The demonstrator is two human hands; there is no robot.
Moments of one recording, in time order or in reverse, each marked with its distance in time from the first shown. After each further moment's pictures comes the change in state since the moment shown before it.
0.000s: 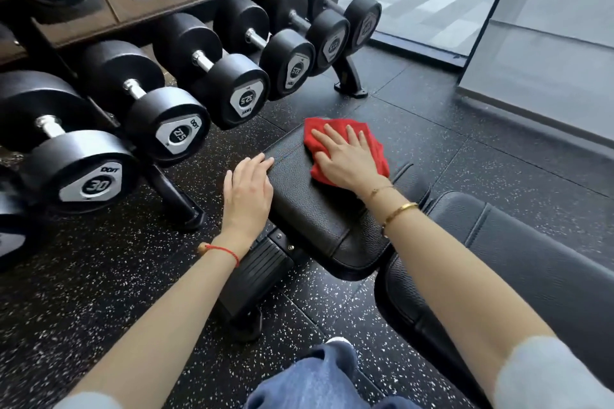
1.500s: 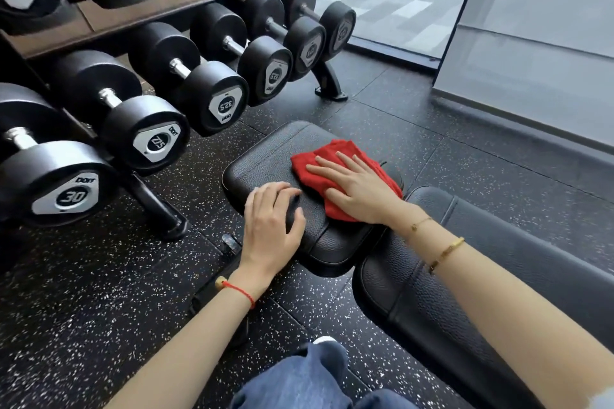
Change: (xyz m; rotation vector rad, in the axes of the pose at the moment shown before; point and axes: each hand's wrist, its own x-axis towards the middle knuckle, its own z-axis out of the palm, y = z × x) left_hand -0.053 0.059 0.014 -0.128 0.090 0.213; right_hand -0.076 0.057 -0.007 -0.001 -0.018 -0.277
